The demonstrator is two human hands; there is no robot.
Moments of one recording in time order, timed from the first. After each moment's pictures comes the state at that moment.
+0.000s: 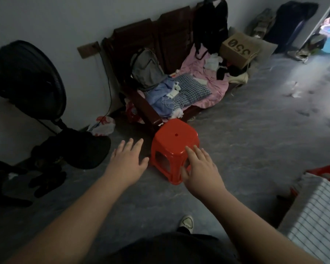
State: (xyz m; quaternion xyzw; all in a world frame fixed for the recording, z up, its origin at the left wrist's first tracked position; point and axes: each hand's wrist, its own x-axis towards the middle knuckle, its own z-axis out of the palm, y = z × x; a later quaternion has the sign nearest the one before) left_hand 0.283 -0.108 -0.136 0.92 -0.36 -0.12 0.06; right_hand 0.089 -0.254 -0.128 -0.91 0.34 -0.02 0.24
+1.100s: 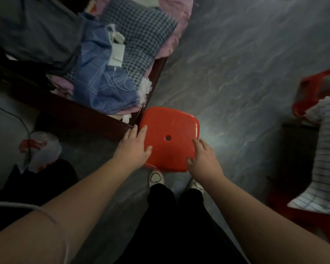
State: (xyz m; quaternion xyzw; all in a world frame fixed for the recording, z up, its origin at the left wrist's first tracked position) left_hand 0.610 -0.472 -0.425 0.76 -0.56 -0.33 -0.06; right_hand 0.373 -0.500 -0.407 -0.66 0.65 0.09 0.37
